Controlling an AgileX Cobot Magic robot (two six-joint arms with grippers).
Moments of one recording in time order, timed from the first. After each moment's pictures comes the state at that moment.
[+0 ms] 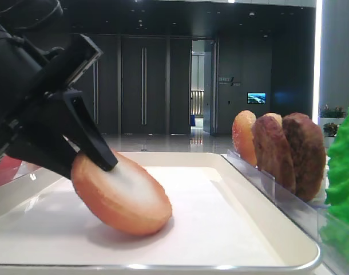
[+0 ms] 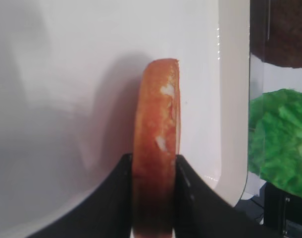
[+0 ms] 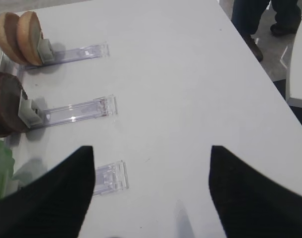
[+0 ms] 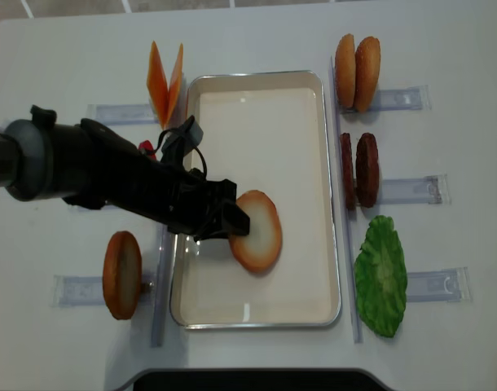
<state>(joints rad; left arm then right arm) -0.38 1.76 -0.73 -1.28 0.66 0.79 -0.11 -0.01 -0.51 0.02 1.13 0.04</state>
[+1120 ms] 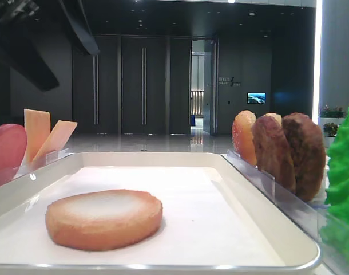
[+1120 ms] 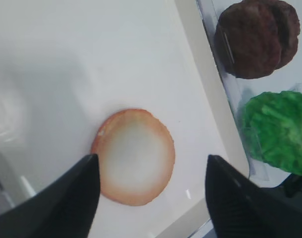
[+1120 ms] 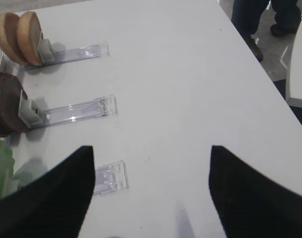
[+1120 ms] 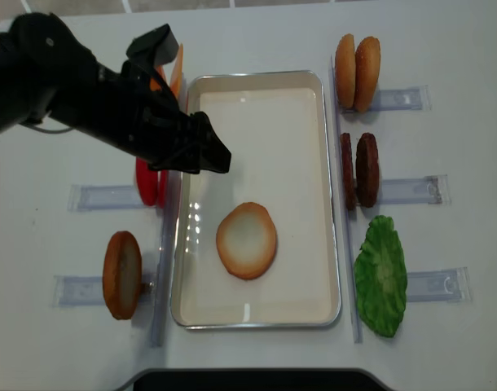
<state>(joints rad) -0.34 1.51 -0.97 -0.67 0.78 0.37 -0.11 -0.01 -0.51 0.02 1.13 0.04</state>
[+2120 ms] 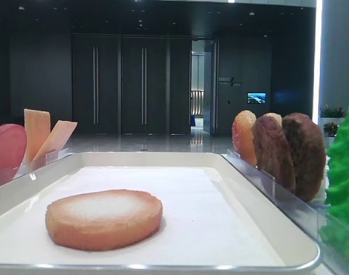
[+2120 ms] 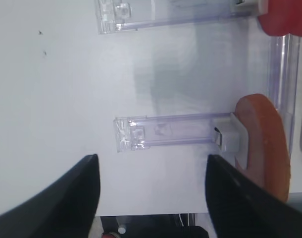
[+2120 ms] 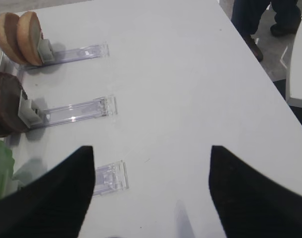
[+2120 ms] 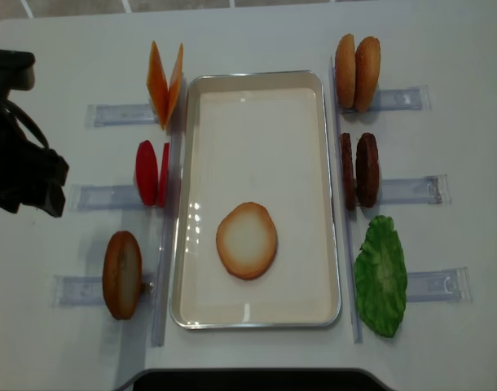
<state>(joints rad) -0.05 1.30 -0.99 0.10 1.21 -0.02 -0.11 -0.01 -0.51 0.02 1.13 0.04</state>
